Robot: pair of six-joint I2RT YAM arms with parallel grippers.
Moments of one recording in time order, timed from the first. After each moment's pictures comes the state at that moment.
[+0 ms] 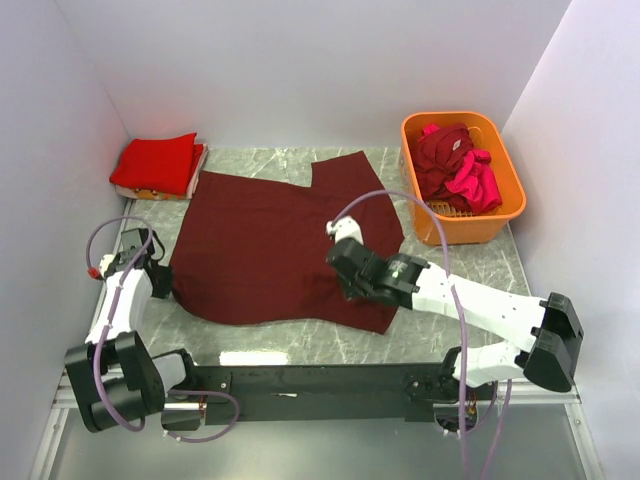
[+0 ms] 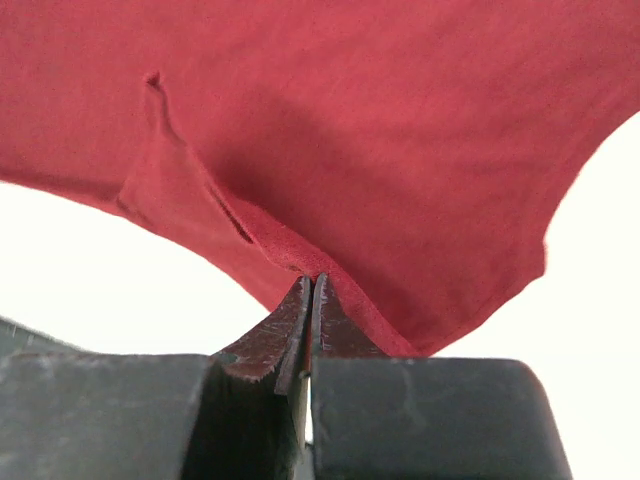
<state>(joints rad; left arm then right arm) 0.30 1.13 0.66 -0.65 -0.23 -1.12 1.04 1.29 1.04 -0.70 0.40 0.46</state>
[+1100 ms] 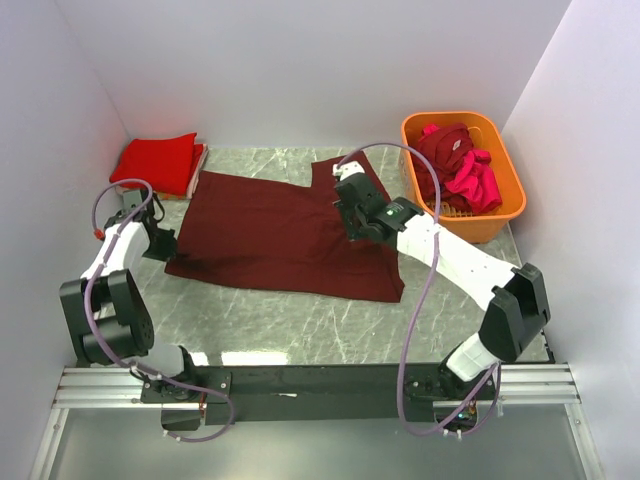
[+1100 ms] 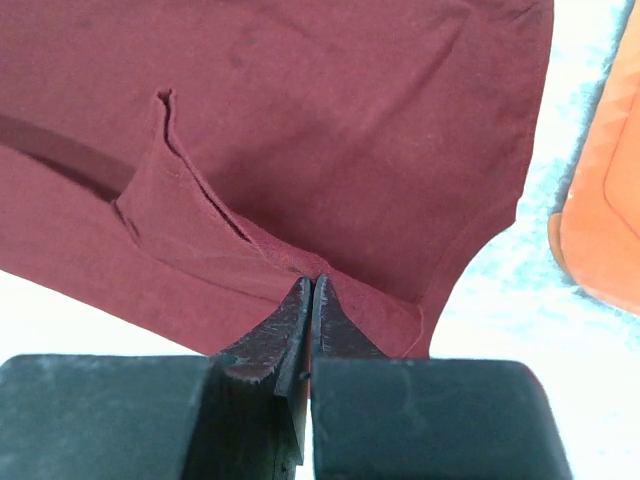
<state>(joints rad) 0.25 1.48 1.00 -0.67 -0.16 -1.15 0.71 1.54 1.35 -0.65 0.34 0.20</state>
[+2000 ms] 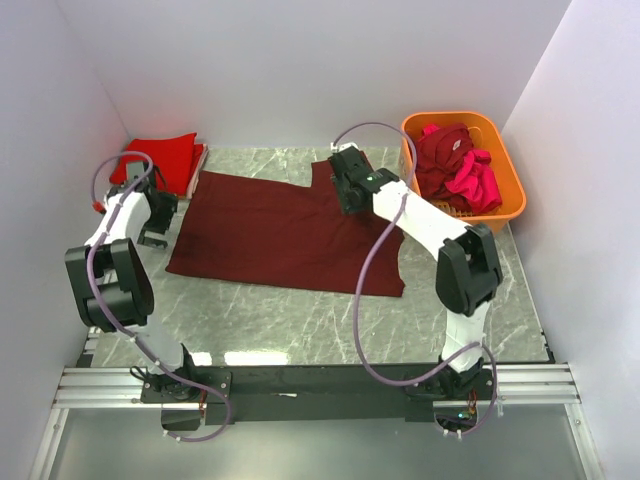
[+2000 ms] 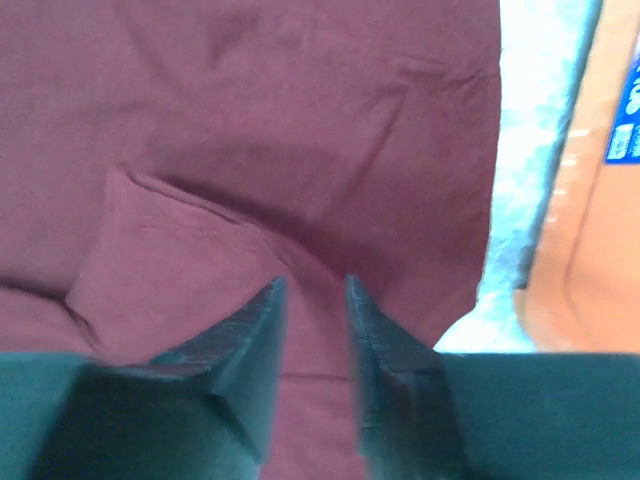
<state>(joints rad) 0.22 1.70 1.27 -0.71 -0.24 -1.20 0.58 1.88 1.62 -0.64 0.35 0.15</state>
